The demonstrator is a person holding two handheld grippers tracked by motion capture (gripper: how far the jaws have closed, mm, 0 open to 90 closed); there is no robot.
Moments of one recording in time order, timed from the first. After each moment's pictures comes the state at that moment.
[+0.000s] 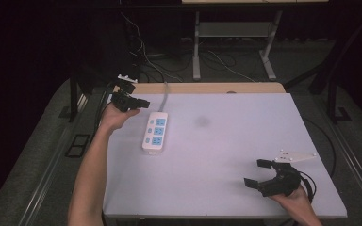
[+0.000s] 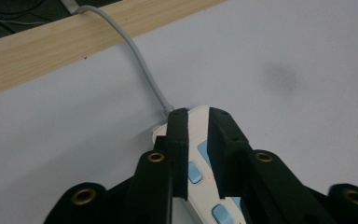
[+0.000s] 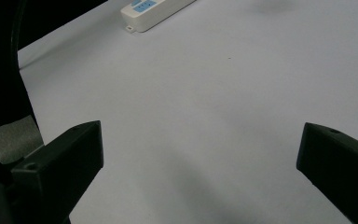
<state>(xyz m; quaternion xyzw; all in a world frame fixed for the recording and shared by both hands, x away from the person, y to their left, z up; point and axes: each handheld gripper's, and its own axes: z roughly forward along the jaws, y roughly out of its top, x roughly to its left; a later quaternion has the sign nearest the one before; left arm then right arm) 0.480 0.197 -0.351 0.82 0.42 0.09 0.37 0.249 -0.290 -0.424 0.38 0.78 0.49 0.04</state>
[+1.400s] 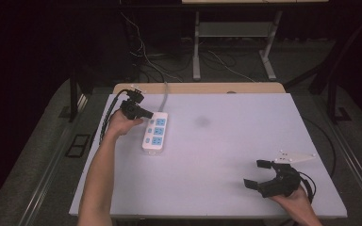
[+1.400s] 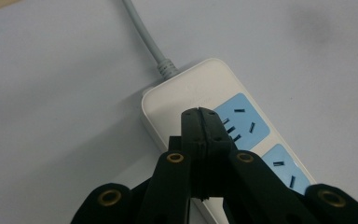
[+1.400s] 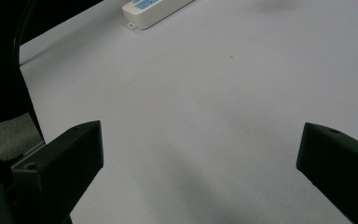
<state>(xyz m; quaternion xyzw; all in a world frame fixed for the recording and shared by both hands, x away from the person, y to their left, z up) 0.491 0.183 -0.396 0.85 0.42 0.05 0.31 0.248 -0.289 -0.424 0.38 0.79 0.49 0.04</state>
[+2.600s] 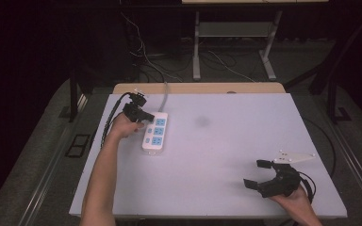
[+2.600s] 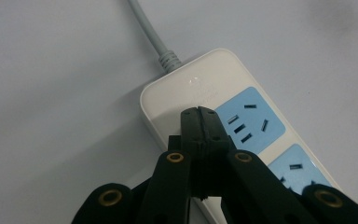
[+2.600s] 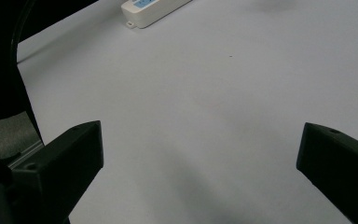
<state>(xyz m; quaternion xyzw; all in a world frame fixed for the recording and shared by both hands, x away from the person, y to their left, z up) 0.488 0.173 -0.408 0.86 0.42 0.07 0.29 0.248 -0.288 -0.424 0.37 0.79 0.48 0.05</state>
